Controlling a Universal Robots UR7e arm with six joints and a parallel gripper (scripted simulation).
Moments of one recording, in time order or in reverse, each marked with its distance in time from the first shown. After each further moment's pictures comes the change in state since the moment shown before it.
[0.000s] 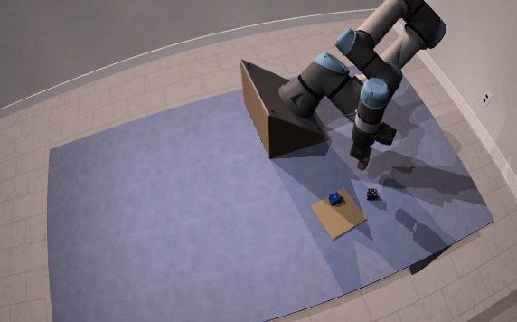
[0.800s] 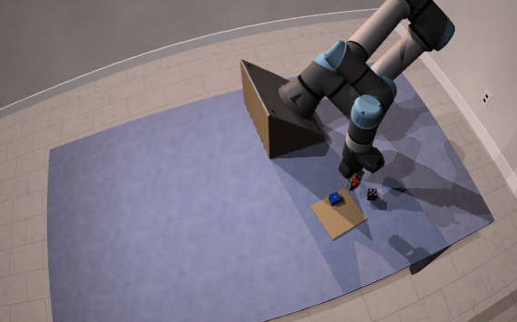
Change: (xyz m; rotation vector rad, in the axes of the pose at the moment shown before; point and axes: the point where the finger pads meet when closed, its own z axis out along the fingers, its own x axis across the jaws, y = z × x) arm 0.093 -0.001 -0.009 0.000 -0.001 0.459
